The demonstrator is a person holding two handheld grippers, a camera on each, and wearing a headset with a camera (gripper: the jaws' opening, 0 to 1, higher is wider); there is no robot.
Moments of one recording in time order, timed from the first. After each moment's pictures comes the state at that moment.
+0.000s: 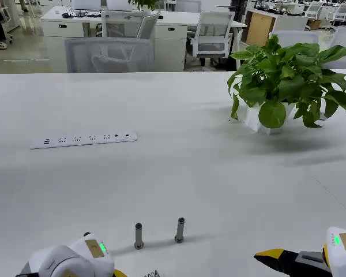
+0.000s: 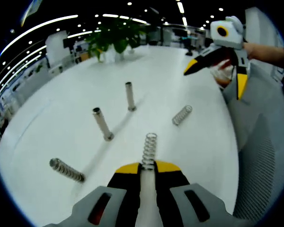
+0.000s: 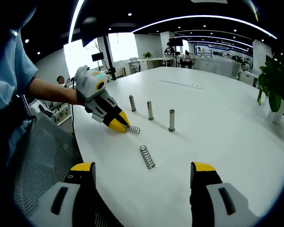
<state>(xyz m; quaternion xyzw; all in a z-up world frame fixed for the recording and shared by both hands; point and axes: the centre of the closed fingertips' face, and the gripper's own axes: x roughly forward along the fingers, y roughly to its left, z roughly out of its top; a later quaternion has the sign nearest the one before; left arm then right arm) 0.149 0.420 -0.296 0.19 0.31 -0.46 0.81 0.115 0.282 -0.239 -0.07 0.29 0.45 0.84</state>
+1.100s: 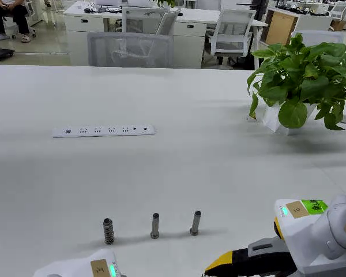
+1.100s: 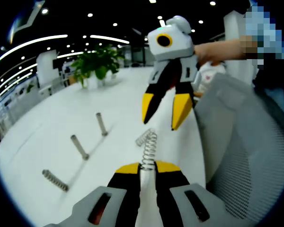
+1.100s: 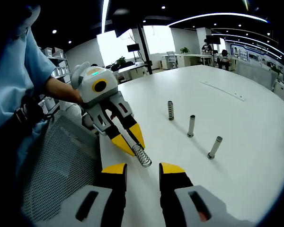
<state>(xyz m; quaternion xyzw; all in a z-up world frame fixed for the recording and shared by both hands) 0.104 0.389 -0.256 0.16 0.22 -0.54 0.79 0.106 0.356 -0.231 -0.10 0.30 0.59 0.74</state>
